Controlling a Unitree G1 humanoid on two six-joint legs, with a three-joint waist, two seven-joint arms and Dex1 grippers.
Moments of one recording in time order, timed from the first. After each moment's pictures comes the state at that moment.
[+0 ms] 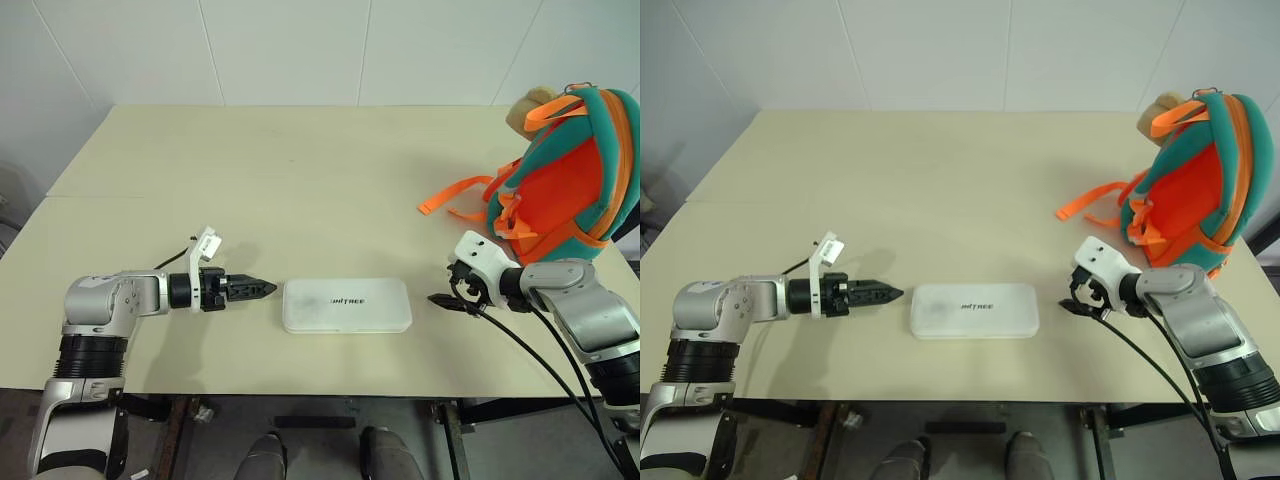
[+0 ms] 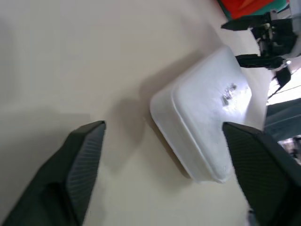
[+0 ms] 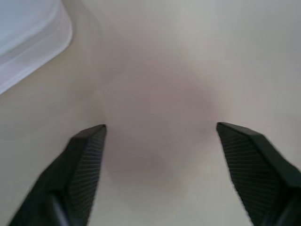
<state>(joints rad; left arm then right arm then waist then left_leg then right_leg) -0.59 0.65 0.12 0.16 -0.61 1.26 -0.92 -0.50 -0.89 0.16 -0.07 0.14 0.72 0.88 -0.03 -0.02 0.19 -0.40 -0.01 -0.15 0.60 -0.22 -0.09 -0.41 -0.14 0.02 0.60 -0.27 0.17</state>
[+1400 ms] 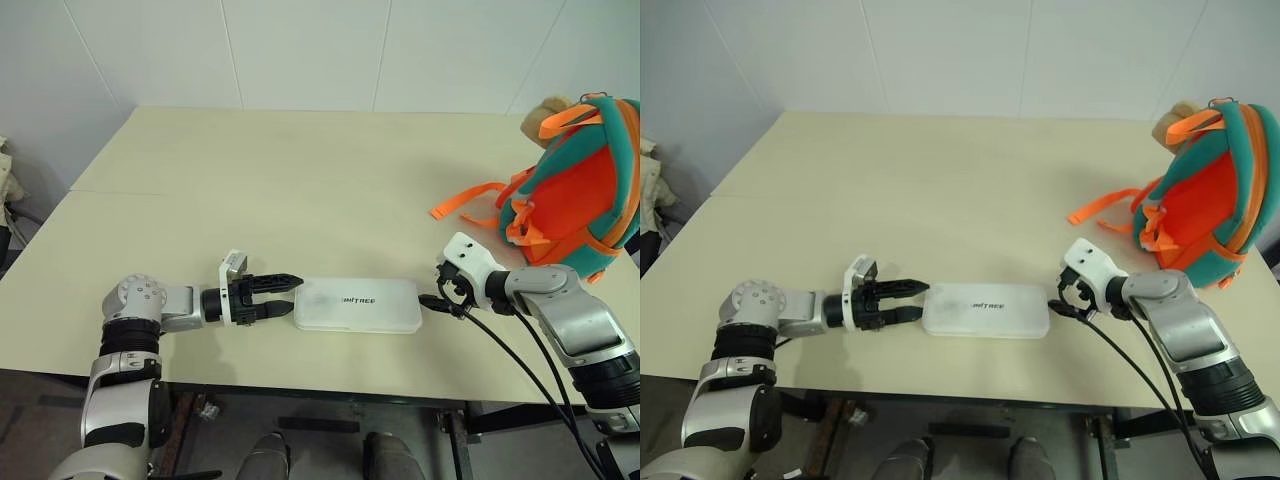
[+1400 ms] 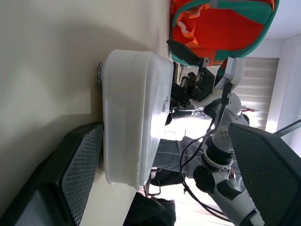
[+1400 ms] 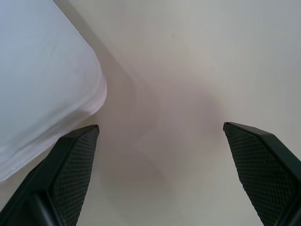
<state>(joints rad) -0.73 0.43 0.27 0.60 -0.93 1.60 -0.58 -0.49 -0.81 0.16 -0.09 0.13 0.75 0.82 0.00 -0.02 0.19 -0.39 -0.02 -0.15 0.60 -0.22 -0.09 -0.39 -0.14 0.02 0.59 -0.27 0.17</state>
